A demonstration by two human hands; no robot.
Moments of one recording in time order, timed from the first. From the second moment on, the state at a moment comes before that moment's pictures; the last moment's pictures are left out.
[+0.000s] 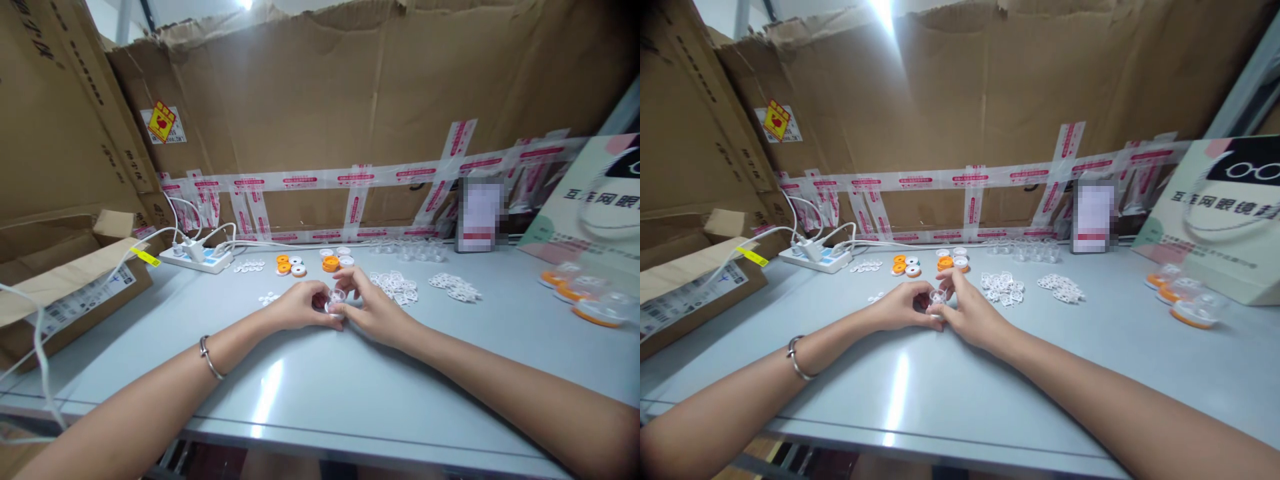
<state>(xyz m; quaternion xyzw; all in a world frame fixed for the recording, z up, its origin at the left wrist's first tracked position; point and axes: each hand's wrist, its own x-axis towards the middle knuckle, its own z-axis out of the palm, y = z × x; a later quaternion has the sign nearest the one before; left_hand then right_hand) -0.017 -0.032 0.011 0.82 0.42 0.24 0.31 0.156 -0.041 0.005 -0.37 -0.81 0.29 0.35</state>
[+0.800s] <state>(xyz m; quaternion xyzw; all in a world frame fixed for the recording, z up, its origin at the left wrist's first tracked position) -0.019 -0.032 0.013 0.83 0.41 0.23 0.31 0.160 -0.043 0.010 -0.33 -0.84 0.27 0.34</state>
